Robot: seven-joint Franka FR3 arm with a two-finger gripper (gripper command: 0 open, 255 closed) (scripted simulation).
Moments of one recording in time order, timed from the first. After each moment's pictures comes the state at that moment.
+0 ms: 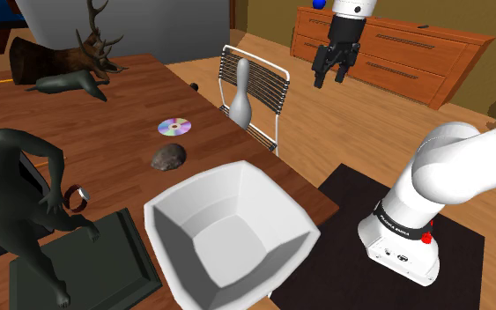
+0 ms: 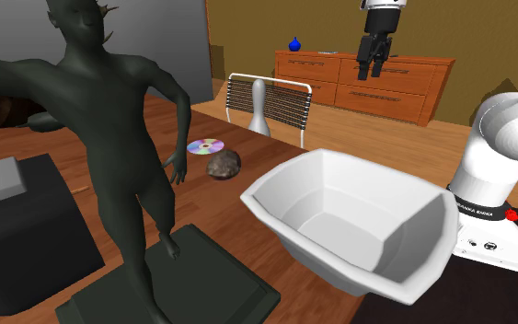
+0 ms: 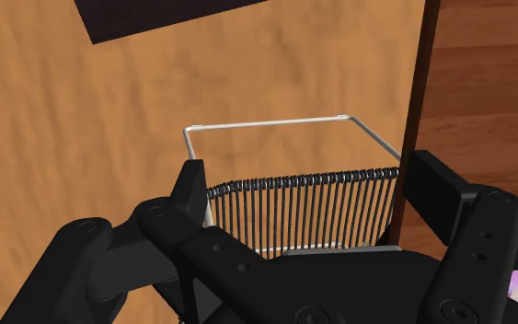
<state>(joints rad) 0.02 -0.77 -0.07 -2.44 -0.02 1.68 0.16</state>
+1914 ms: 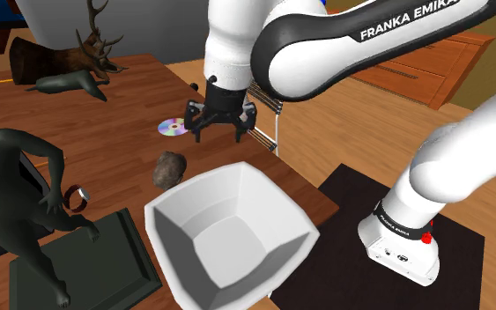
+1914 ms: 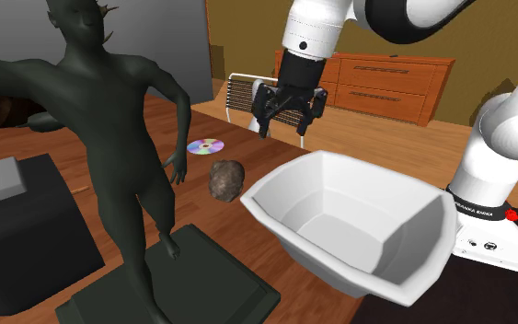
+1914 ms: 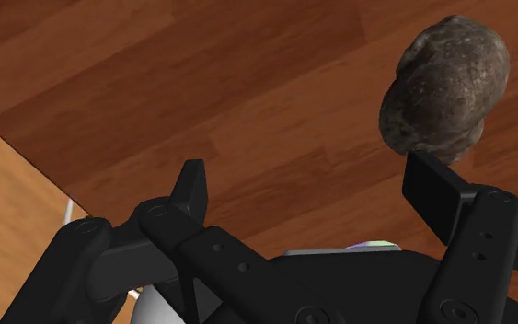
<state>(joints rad) -0.04 -0.33 0.69 -2.28 0.07 2.22 1.19</state>
